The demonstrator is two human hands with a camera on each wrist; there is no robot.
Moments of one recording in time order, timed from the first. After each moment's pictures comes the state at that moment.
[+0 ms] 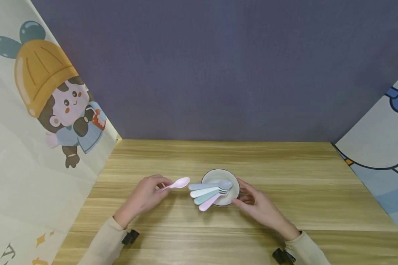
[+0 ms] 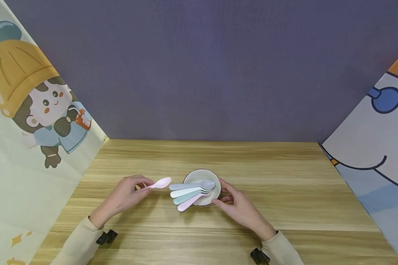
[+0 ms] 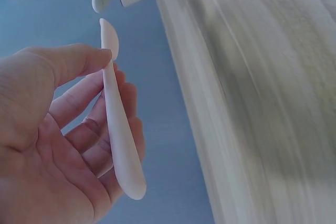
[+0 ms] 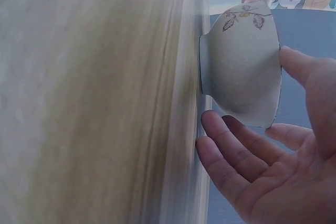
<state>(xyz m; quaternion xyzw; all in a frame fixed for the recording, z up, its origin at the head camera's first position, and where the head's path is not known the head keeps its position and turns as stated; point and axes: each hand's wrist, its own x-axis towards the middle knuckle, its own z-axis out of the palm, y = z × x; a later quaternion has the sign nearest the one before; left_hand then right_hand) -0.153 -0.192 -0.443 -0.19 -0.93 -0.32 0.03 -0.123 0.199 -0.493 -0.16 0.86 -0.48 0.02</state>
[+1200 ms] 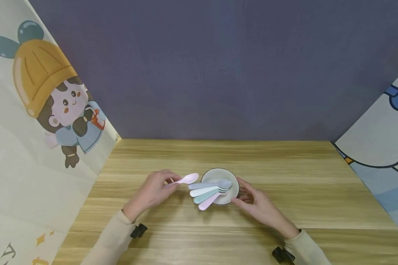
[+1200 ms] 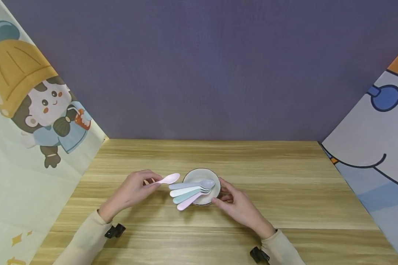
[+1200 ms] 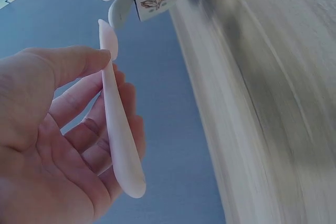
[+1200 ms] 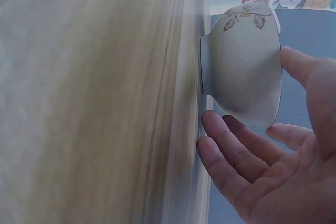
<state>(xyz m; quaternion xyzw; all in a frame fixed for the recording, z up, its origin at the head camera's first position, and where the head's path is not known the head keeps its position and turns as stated) -0.162 -0.167 -0.431 -0.21 -0.92 -0.32 0.02 -0.124 0.199 -0.493 -0.16 0.87 -0.47 0.03</state>
